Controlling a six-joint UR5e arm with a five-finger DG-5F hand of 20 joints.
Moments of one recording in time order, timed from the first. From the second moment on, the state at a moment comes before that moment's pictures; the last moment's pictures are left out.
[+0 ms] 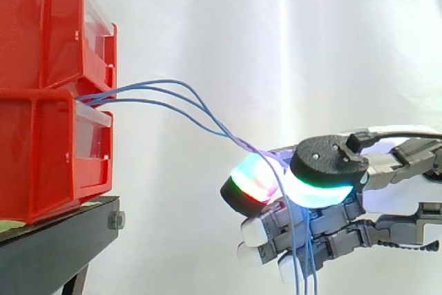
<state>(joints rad) 0.14 -2.22 -1.42 -2.59 -1.16 -0.22</state>
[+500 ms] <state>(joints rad) 0.14 -2.22 -1.42 -2.59 -1.16 -0.22</state>
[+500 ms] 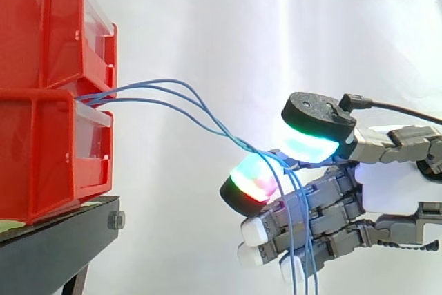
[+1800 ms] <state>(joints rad) 0.14 -2.22 -1.42 -2.59 -1.16 -0.22</state>
